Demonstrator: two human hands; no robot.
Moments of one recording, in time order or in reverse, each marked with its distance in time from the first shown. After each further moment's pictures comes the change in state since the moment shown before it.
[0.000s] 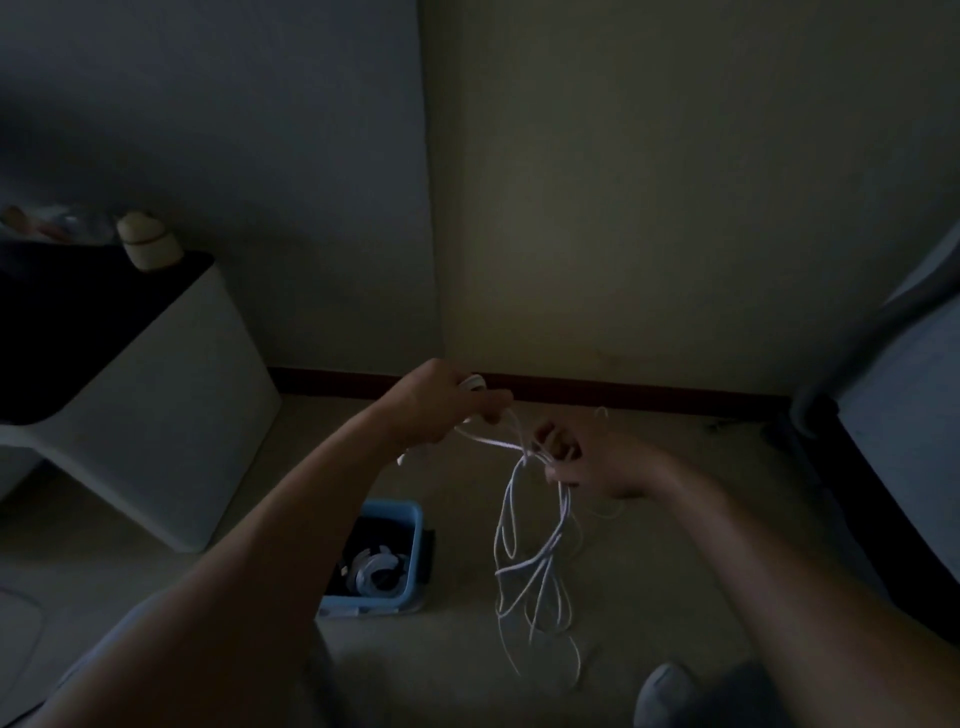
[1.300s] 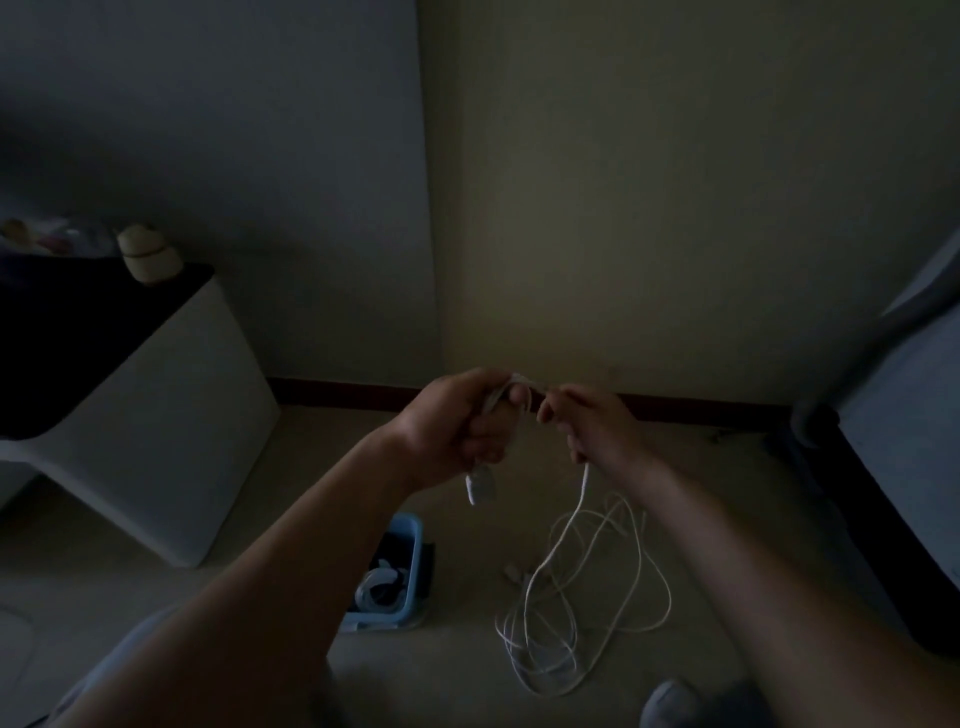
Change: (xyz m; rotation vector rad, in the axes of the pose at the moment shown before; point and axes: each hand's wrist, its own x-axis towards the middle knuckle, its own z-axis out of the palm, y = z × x) left_hand -0.001 0.009 0.016 -1.008 -0.491 -0.048; right_hand 0.020 -0.015 -0.001 0.607 0.370 -0.008
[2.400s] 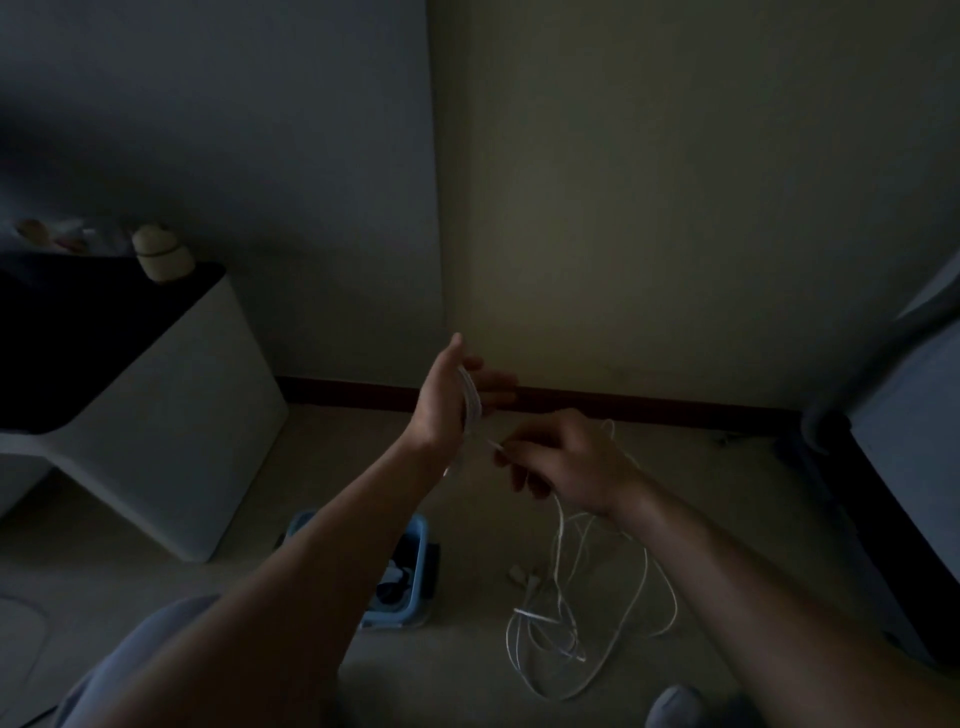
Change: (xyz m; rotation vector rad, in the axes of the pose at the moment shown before) left_hand 0.015 -0.003 -0.004 -0.036 0.546 0.273; right_hand -0.029 -0.015 0.022 -0.097 -0.293 -0.108
